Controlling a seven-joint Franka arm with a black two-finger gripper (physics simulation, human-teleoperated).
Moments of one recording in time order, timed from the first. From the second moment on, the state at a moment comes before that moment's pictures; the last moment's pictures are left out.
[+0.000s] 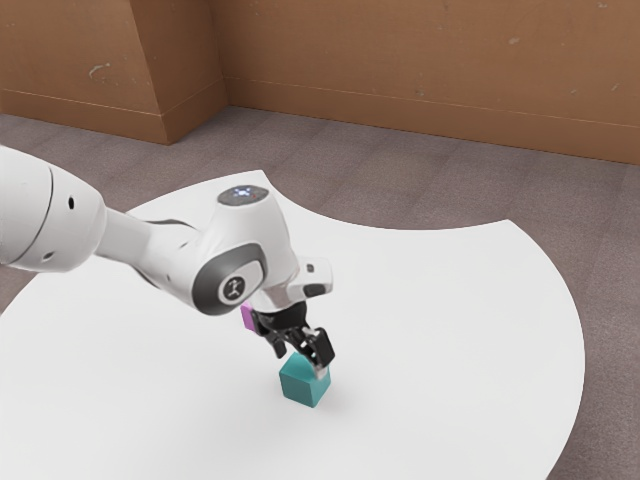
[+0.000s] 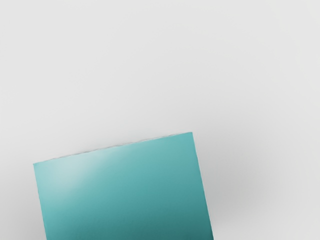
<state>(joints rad) -0.01 0.16 -0.30 -2.25 -0.08 2.47 -0.05</state>
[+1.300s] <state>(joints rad) -0.01 0.26 -0.26 -2.18 -0.07 2.47 -0.05</state>
